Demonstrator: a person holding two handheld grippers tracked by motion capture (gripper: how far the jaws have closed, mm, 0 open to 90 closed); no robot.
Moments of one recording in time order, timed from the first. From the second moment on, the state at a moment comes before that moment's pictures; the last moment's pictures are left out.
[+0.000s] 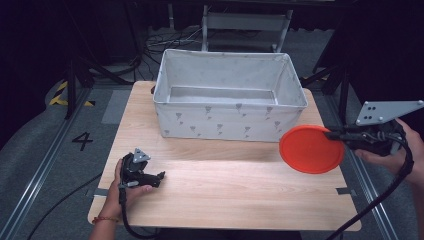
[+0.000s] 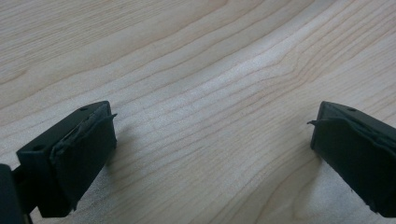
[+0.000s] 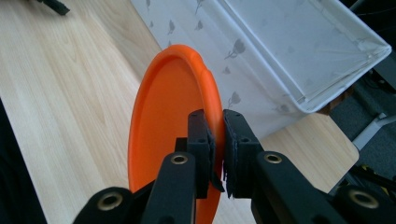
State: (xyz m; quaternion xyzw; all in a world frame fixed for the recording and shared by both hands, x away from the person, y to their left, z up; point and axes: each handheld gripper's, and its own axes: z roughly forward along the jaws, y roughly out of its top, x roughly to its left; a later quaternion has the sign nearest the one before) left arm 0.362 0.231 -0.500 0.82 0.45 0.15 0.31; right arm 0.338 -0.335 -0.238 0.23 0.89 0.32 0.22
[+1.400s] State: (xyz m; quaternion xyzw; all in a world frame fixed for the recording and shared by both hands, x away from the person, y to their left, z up) left arm 0.361 0.230 -0.500 0.82 0.45 0.15 0.30; right arm 0.461 -0.295 -0.170 0.25 0.87 0.34 0.28
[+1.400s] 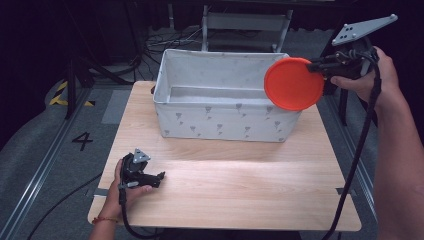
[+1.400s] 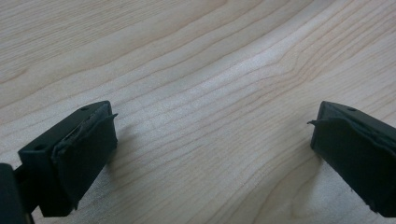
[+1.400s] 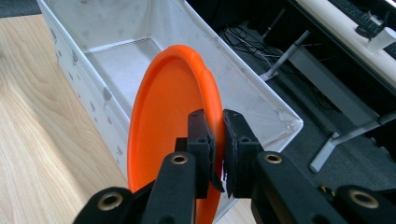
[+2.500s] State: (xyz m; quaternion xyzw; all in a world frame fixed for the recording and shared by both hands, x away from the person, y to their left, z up) left arm 0.361 0.230 -0.500 0.82 0.45 0.15 0.31; right arm 0.531 -0.288 -0.230 0.24 0.88 0.33 0.24
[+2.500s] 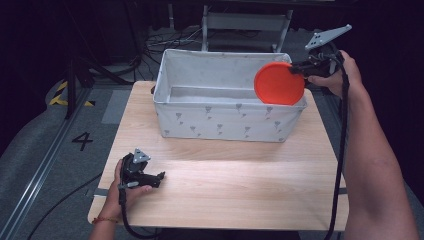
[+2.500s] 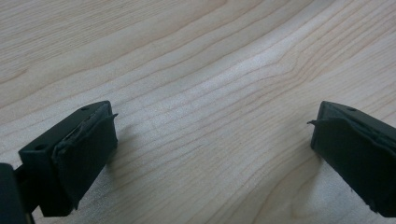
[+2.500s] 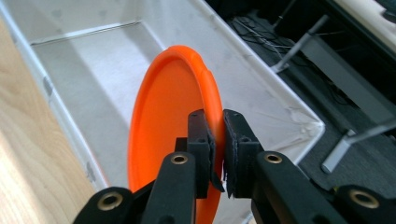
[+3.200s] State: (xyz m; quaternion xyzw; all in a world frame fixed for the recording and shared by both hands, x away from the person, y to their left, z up) left arm 0.360 0.230 -0.501 0.82 0.46 0.15 0.31; right arm 0.531 -0.258 -0.262 0.14 0.95 0.22 0.19
